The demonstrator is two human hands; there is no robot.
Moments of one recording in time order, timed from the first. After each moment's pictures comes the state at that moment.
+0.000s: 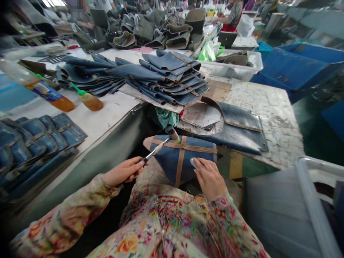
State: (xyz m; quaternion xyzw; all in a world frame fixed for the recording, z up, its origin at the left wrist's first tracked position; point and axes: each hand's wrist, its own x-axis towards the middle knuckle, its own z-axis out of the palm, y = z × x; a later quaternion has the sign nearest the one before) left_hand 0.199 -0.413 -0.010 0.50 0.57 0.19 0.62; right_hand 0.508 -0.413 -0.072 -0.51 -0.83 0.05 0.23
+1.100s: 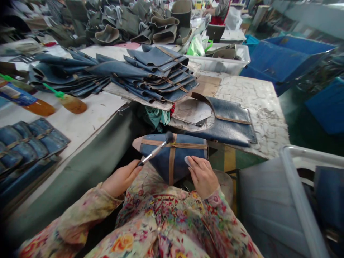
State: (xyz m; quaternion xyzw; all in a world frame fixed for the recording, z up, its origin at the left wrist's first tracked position) left_hand 0.220 -0.419 -0.026 0.71 0.62 0.10 0.33; right_hand 0.514 -0.420 -0.079 -0.52 -0.81 0.04 0.28
